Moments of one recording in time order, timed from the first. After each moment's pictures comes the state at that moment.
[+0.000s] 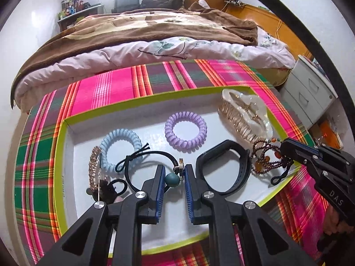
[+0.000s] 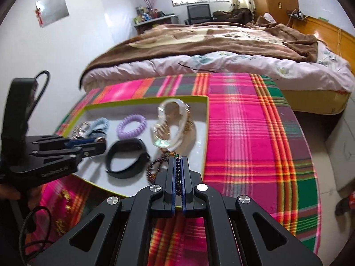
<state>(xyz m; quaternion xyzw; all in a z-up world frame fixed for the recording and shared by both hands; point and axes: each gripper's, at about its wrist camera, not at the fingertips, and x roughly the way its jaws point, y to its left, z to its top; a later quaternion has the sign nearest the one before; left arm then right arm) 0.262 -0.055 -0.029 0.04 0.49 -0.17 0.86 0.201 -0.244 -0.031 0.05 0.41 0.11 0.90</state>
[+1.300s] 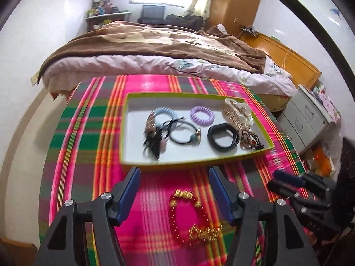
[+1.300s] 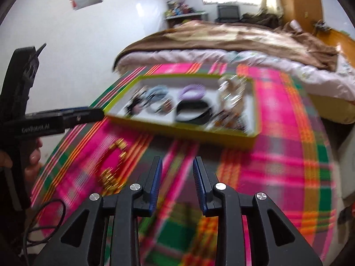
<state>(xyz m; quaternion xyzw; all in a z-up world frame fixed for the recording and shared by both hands) 0.153 0.027 0.018 -0.04 0.44 -0.13 0.89 0.108 -0.187 -0.027 0.03 0.42 0.23 0.88</state>
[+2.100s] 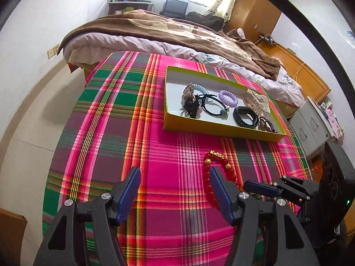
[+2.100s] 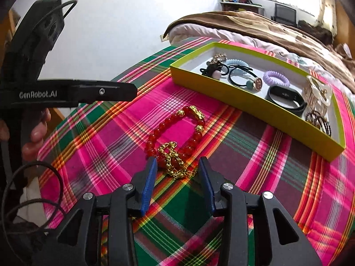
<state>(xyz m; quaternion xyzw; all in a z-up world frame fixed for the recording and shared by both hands) 0.112 0.080 -0.008 -0.10 0.46 -0.09 0.88 0.089 -0.107 -0.054 -0.09 0.43 0.35 0.83</state>
